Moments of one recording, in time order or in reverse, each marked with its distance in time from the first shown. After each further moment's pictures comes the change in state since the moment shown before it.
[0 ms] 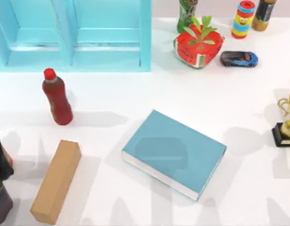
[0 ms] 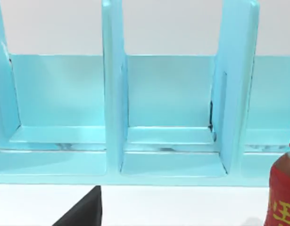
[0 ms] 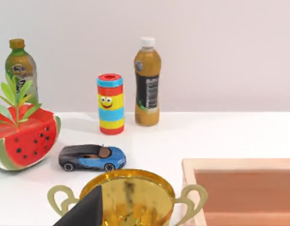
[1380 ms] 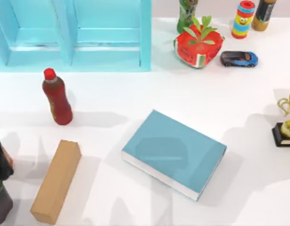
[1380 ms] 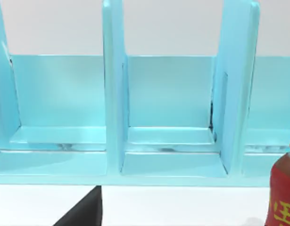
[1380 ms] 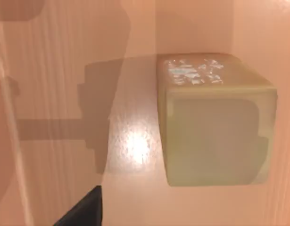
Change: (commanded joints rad) left arm 0.000 0.000 0.000 0.000 0.000 0.000; right arm -0.402 1.839 1.565 -1.223 0.002 -0.378
